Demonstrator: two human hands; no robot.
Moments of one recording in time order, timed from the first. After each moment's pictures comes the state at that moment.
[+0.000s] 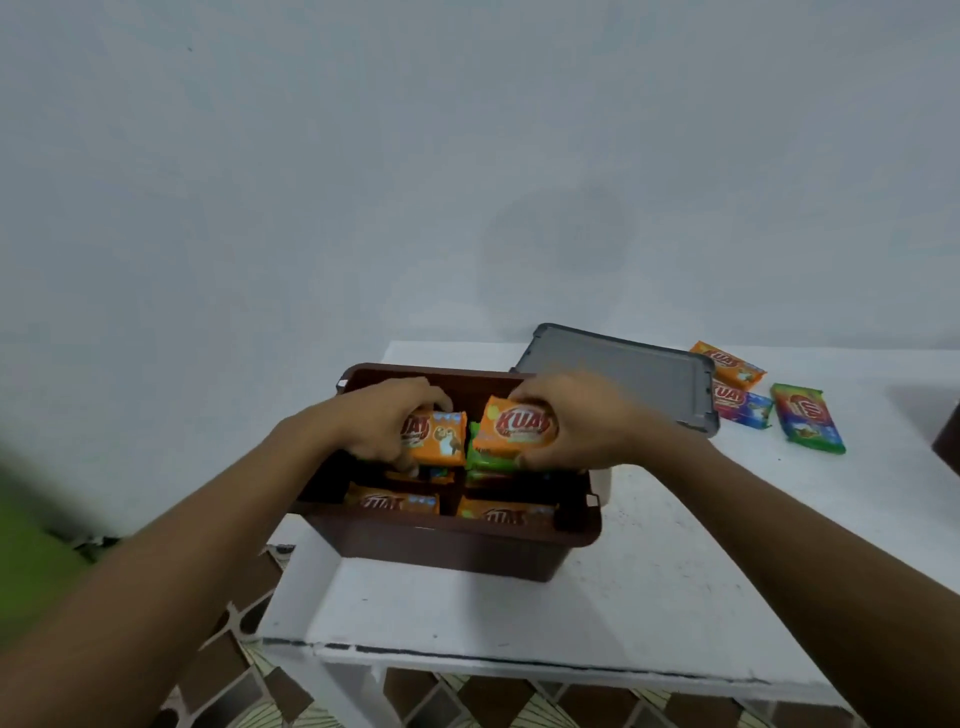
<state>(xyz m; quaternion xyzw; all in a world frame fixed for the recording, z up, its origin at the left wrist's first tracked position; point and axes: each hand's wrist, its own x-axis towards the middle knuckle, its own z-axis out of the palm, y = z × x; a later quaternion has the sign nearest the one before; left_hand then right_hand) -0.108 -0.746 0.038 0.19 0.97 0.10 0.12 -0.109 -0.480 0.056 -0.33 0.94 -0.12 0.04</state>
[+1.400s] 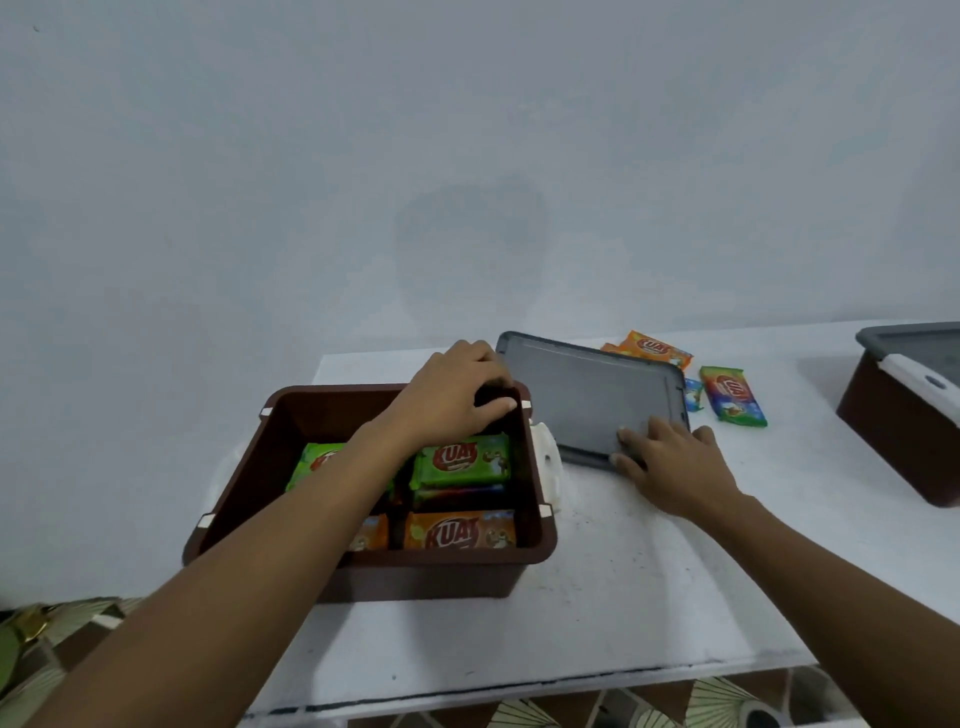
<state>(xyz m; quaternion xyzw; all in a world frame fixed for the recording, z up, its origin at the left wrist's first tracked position) -0.156 -0.629 0.025 0.32 0.93 0.17 -0.10 -0.122 -0.327 -0.064 -0.06 1.00 0.07 -0.01</state>
